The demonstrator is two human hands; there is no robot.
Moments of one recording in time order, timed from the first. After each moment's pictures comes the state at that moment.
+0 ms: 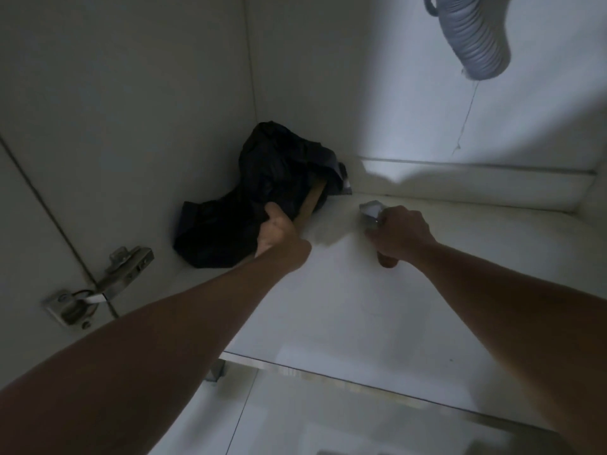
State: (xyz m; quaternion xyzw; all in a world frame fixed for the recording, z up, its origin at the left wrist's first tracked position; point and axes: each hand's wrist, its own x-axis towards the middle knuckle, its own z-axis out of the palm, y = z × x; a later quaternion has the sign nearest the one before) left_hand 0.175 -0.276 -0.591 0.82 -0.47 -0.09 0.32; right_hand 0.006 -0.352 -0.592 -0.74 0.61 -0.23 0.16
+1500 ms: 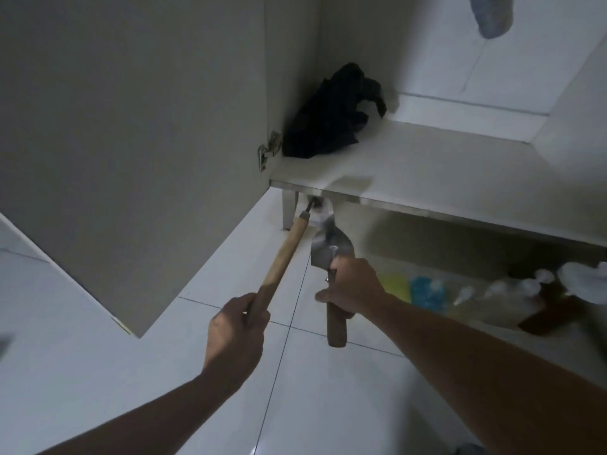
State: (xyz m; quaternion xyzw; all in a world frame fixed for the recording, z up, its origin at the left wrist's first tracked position) left_hand 0.242 0.231 -0.645 0.77 -0.40 -0.26 0.43; right_hand 0.096 0.083 -0.637 -0.78 0.57 -0.07 0.23
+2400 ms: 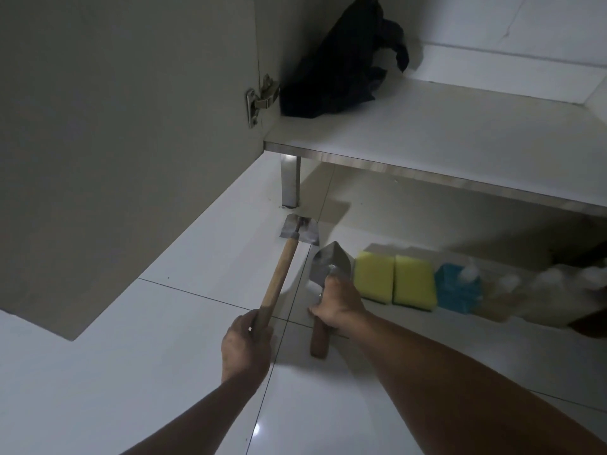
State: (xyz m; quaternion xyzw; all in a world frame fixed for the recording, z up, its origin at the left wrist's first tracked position) left_hand 0.233 0.181 -0.804 0.82 -0.33 -0.24 0.39; right_hand 0.118 0.049 -0.789 -0.74 0.60 -0.02 0.29
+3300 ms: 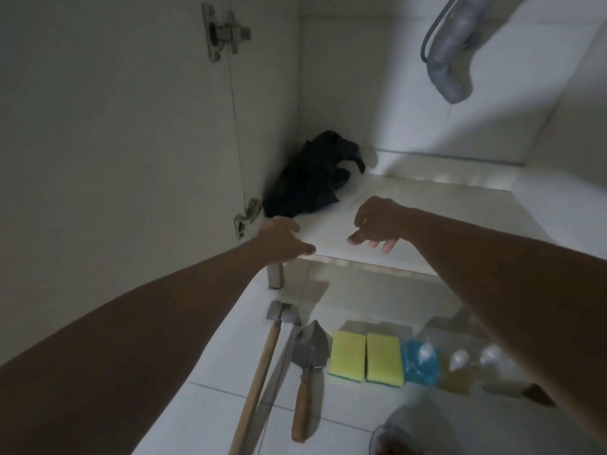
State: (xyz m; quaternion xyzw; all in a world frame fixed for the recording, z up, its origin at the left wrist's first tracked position) left_hand 0.247 -0.014 -0.524 0.74 -0.58 -0.26 0.24; right_hand 0.054 -0.089 -0.472 -0.78 0.56 -0.01 0.27
